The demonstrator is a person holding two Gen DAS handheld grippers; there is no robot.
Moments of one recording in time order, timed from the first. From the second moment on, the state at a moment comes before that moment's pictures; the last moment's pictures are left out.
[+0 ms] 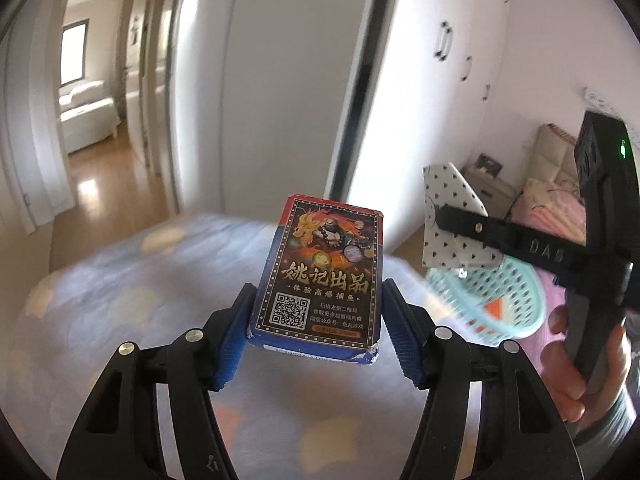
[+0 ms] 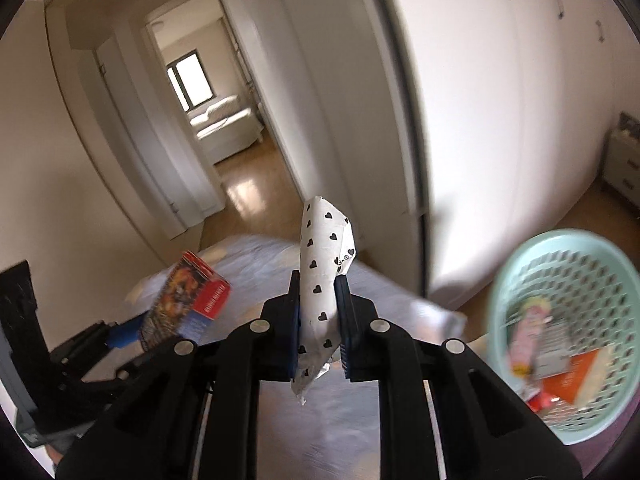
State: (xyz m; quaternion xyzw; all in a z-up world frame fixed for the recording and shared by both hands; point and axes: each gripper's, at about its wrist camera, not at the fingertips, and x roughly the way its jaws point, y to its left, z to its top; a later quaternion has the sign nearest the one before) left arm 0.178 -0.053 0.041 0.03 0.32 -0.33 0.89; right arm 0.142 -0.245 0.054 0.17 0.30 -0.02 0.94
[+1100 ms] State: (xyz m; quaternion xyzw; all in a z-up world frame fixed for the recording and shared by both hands) left arm 0.160 -0.326 -0.027 0.03 0.42 -0.41 0.80; right arm 0.034 -0.498 -0.035 0.30 0.34 -0.21 0.86
